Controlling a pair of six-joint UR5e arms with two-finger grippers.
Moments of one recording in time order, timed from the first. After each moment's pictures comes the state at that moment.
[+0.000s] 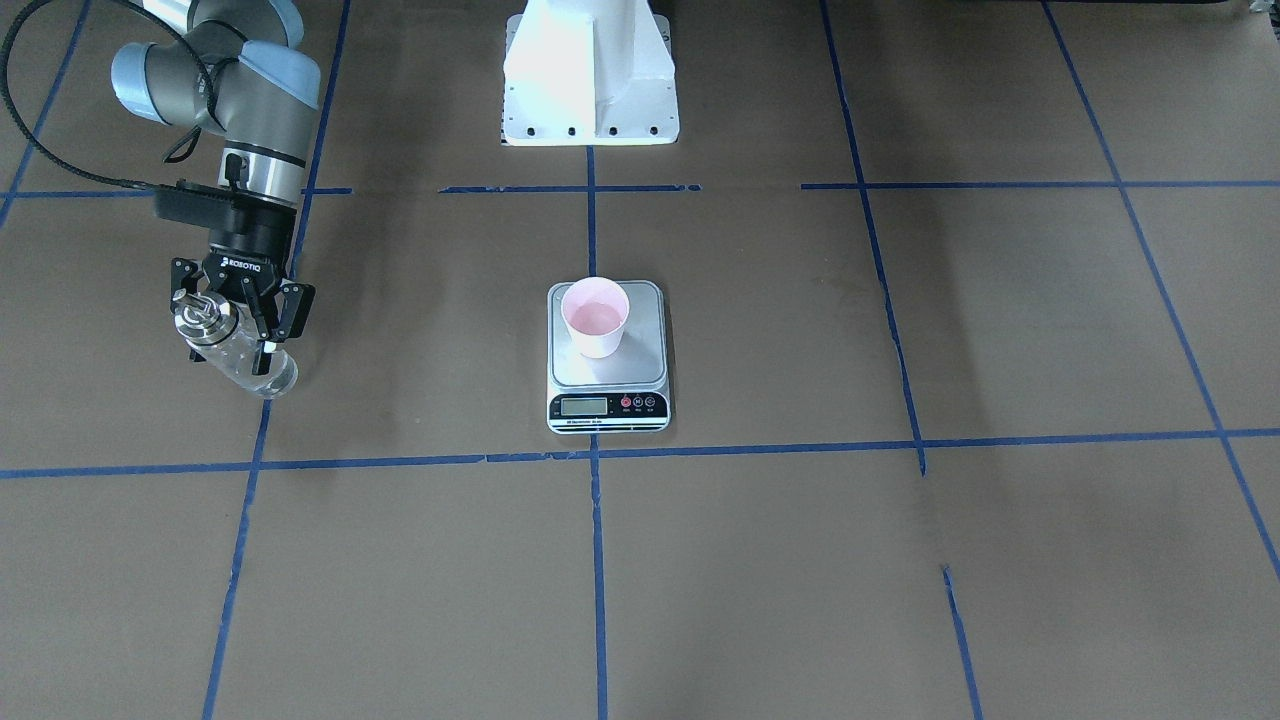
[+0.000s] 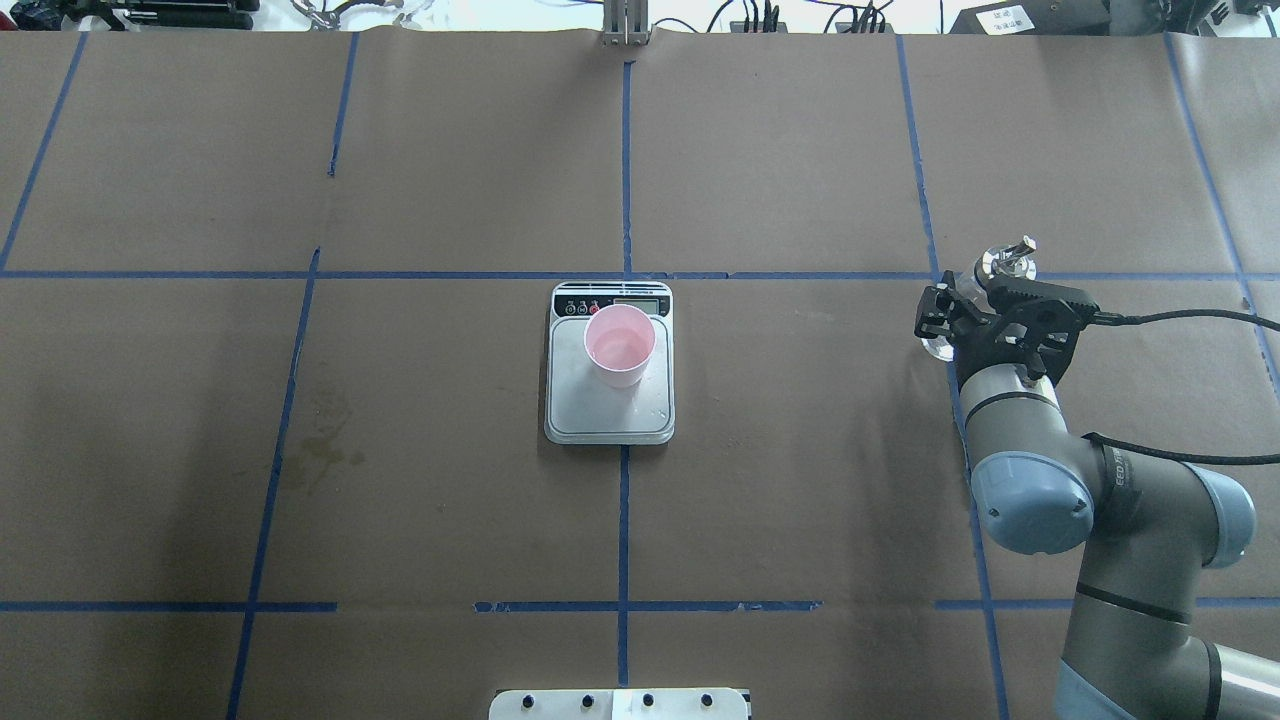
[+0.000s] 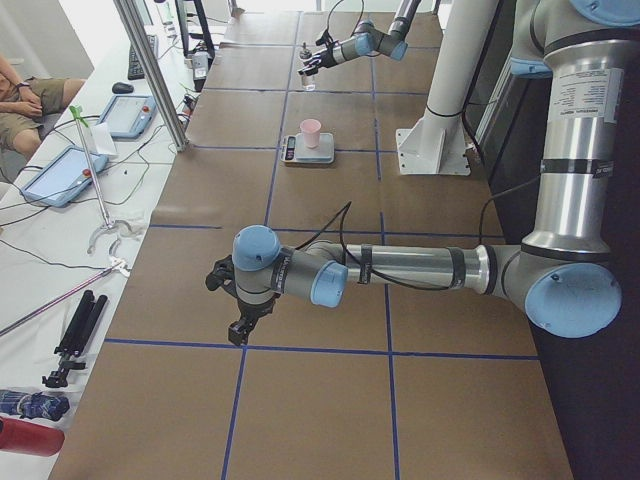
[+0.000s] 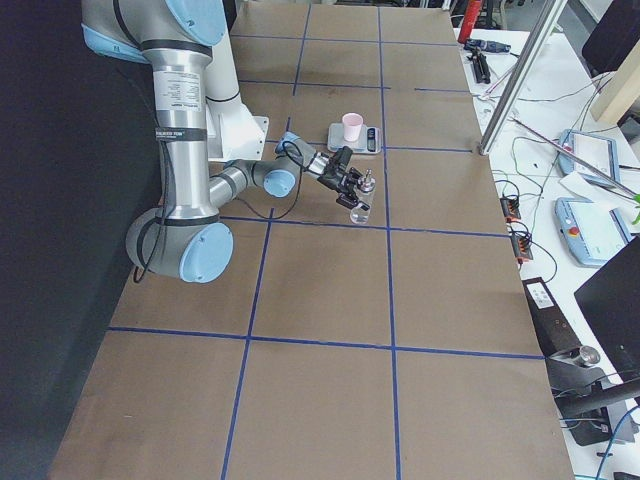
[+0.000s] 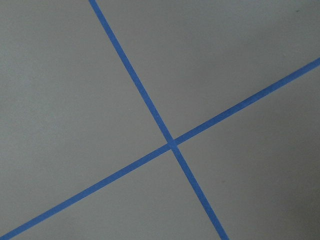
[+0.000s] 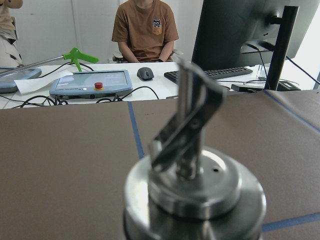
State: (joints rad) left arm -1.51 -1.59 -1.56 -1.84 -2.28 0.29; right arm 0.39 -1.52 1.88 -1.20 0.77 1.51
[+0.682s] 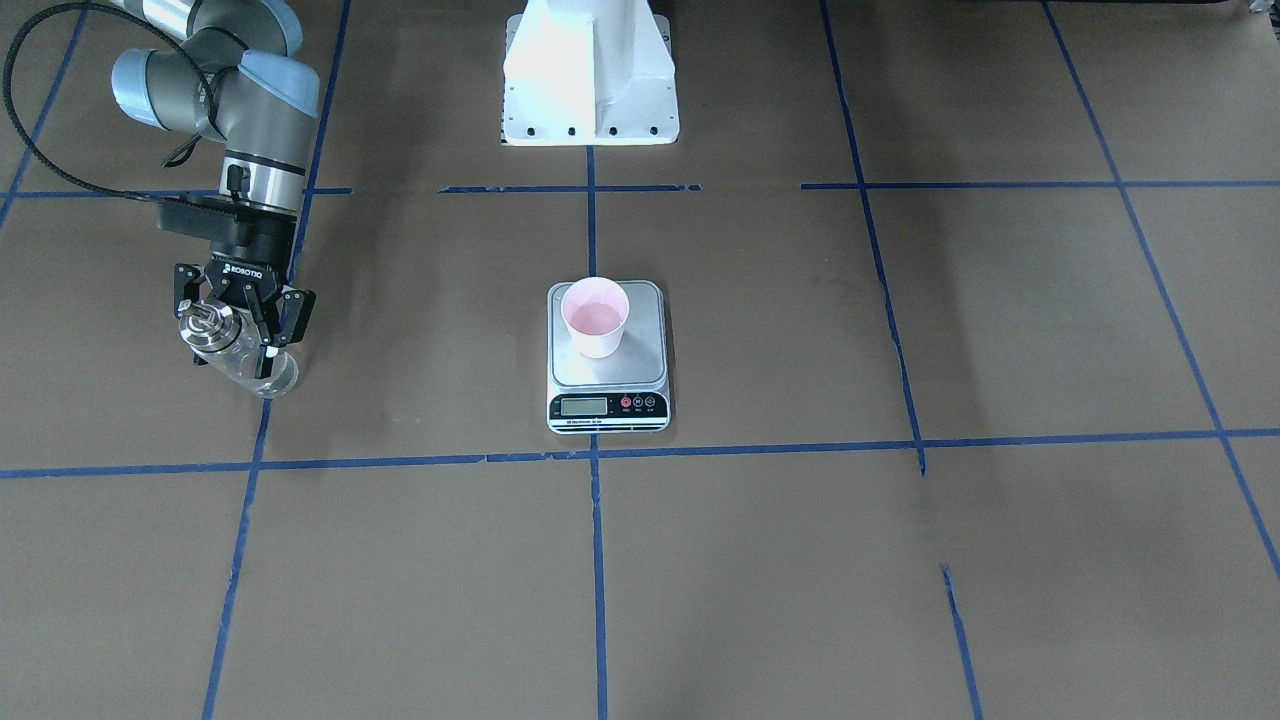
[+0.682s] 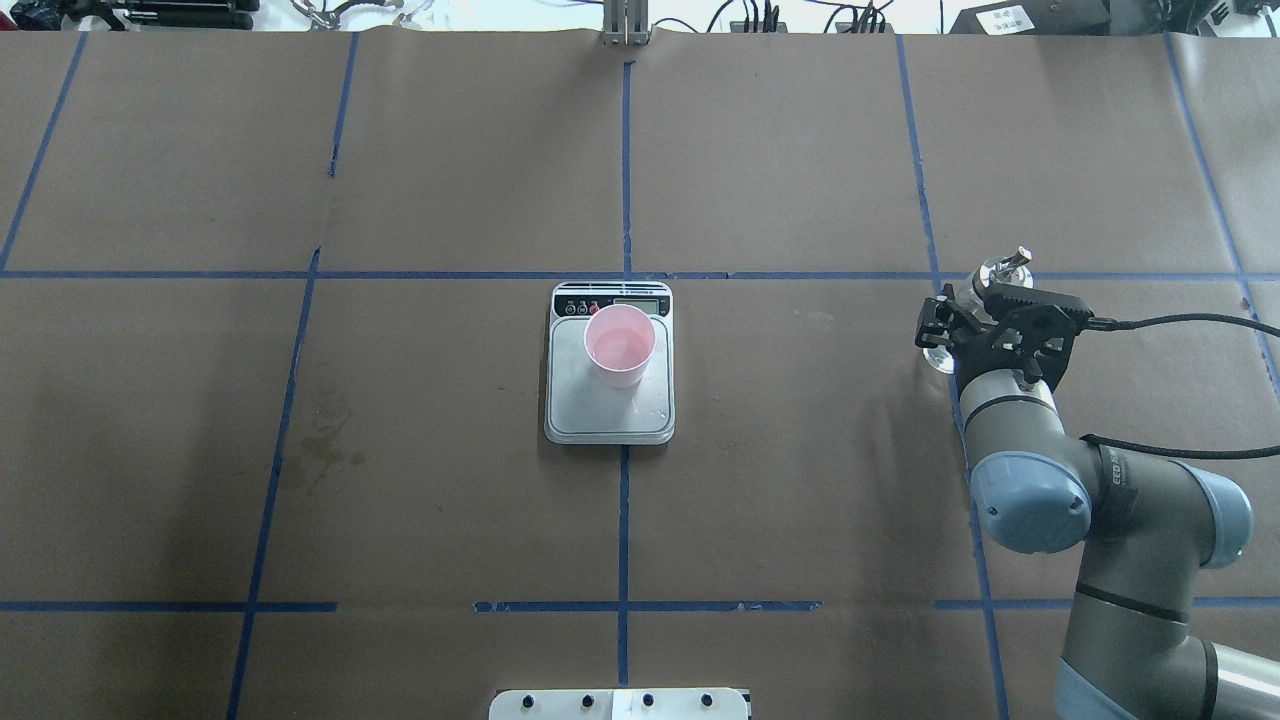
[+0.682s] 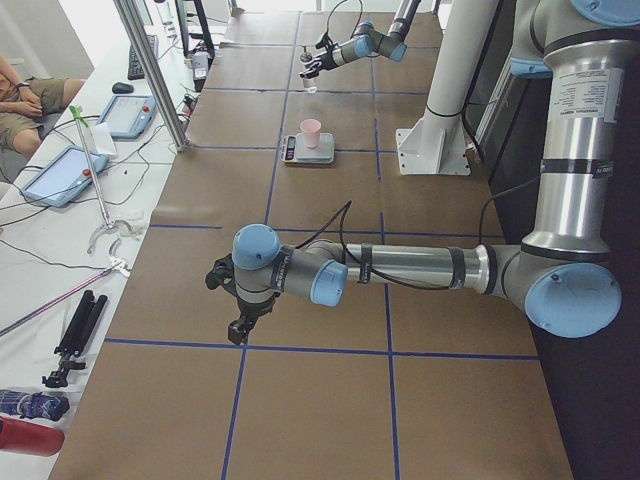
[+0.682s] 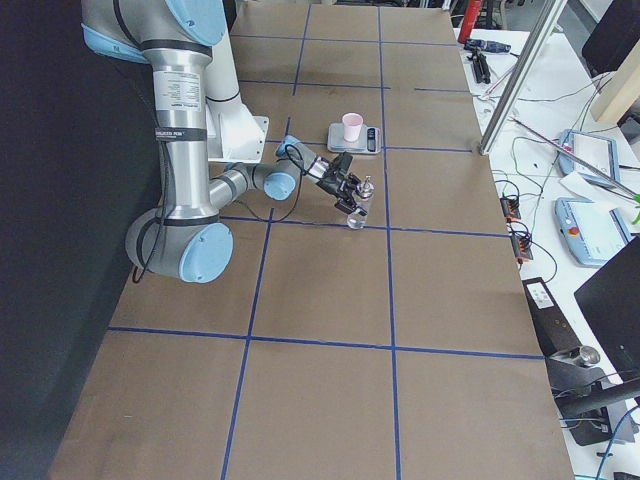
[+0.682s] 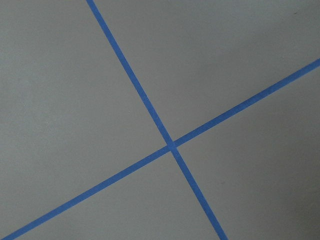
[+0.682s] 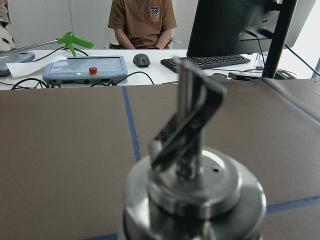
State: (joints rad) left arm -1.51 -1.59 -1.56 -1.84 -2.28 0.29; right arm 0.39 -1.52 1.86 -1.20 0.81 1.51
